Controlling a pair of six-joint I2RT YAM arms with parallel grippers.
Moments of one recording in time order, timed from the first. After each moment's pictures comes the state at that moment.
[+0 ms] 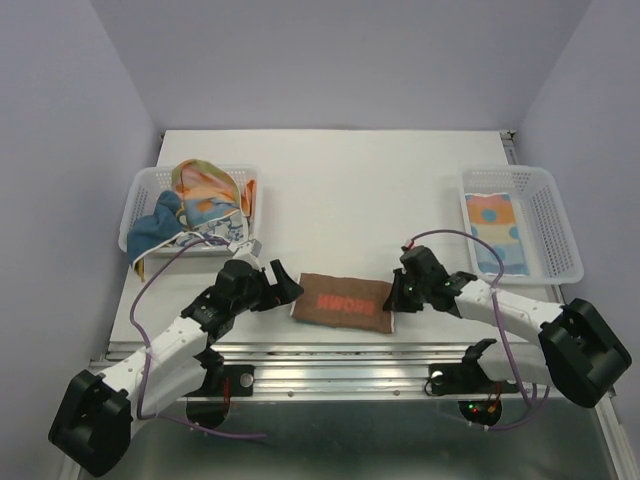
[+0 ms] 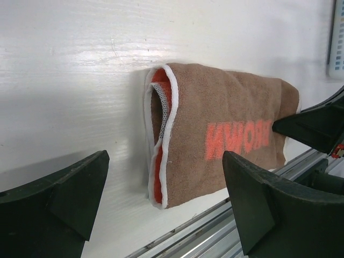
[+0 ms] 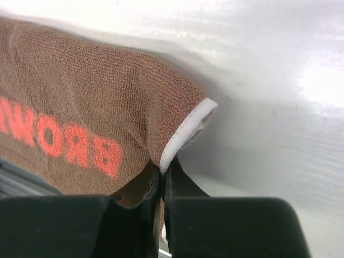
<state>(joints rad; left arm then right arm) -0.55 0.81 0.25 -0.06 0.13 -0.78 0.63 1.19 0.46 -0.26 -0.09 0.73</state>
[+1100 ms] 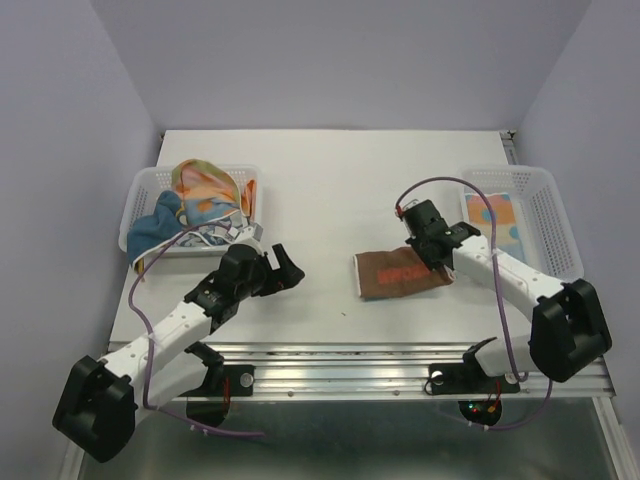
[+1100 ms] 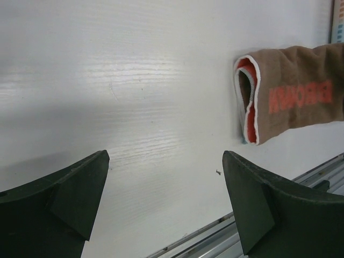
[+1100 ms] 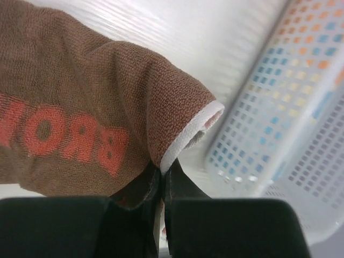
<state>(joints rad) -0.55 0.90 0.39 -0.10 0.07 -0.76 0.52 1.39 0.91 -0.66 0.47 -0.13</state>
